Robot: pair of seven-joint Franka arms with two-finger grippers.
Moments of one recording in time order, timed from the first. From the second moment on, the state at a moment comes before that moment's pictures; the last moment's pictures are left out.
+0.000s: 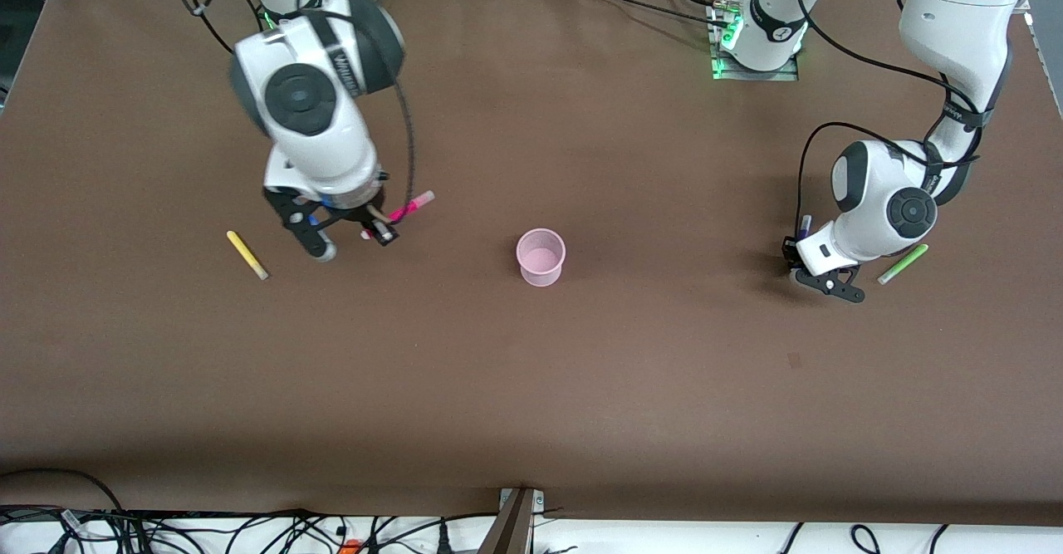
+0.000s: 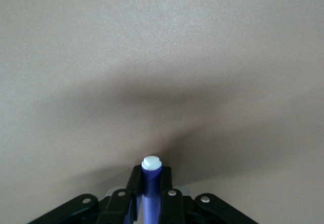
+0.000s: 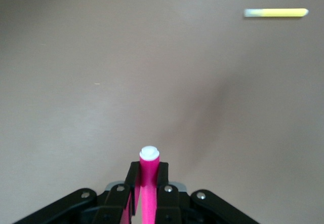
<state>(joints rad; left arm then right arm) 0.08 0.46 -0.04 -2.15 0.05 2.52 0.34 0.41 0.38 0.17 -1.56 -0.22 1.91 1.51</state>
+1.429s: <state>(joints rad) 0.09 0.38 -0.09 -1.69 0.05 1.79 0.38 0.81 0.69 0.08 -1.31 -0.76 2.00 2.19</state>
